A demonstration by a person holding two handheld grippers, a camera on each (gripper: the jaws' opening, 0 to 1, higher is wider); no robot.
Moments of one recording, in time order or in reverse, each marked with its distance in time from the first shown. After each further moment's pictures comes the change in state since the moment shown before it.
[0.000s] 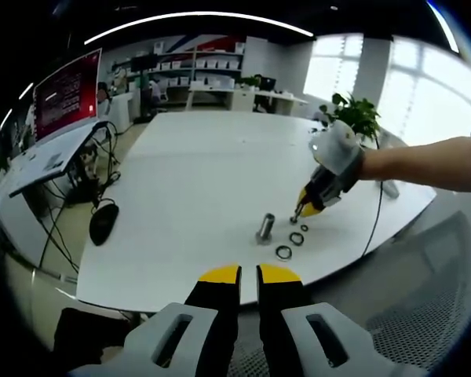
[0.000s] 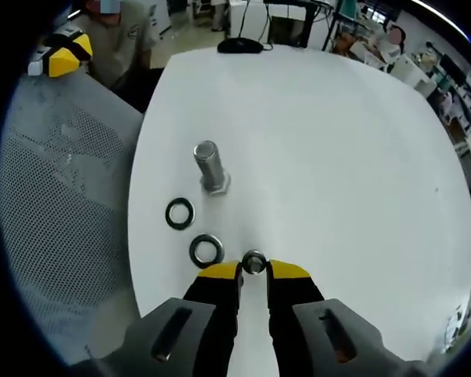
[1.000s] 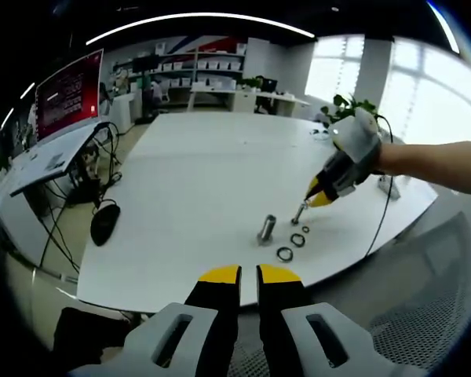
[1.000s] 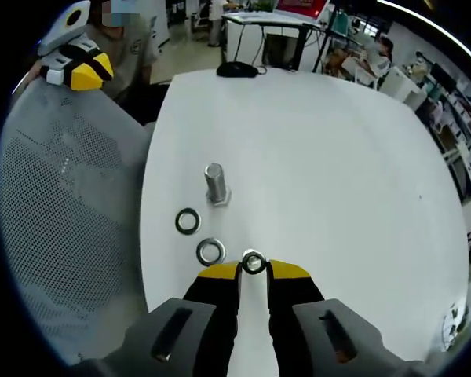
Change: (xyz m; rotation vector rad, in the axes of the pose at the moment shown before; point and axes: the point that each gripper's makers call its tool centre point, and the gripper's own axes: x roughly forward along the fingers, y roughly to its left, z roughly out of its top) left arm 0.000 0.001 0.002 -0.004 -0.010 0.007; right arm -0.037 -0.001 0.010 -0.003 -0.090 -0.039
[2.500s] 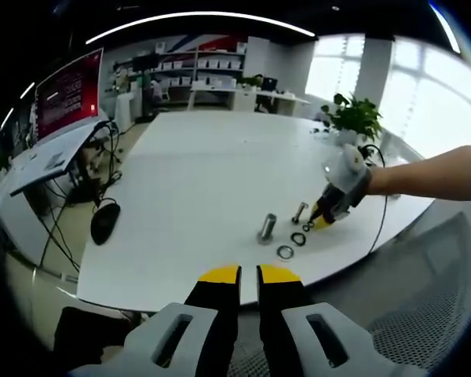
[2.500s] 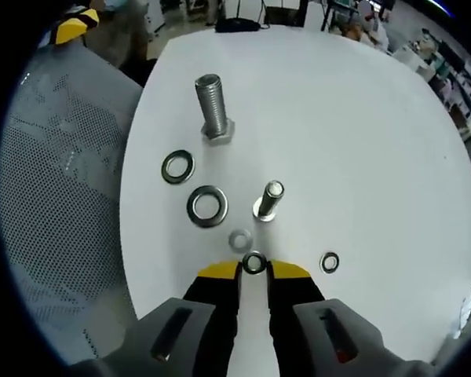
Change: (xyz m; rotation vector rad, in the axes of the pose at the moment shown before) left arm 0.000 0.000 -0.002 0.000 0.009 0.001; right arm 0.044 0.016 -0.064 0.042 0.131 0.049
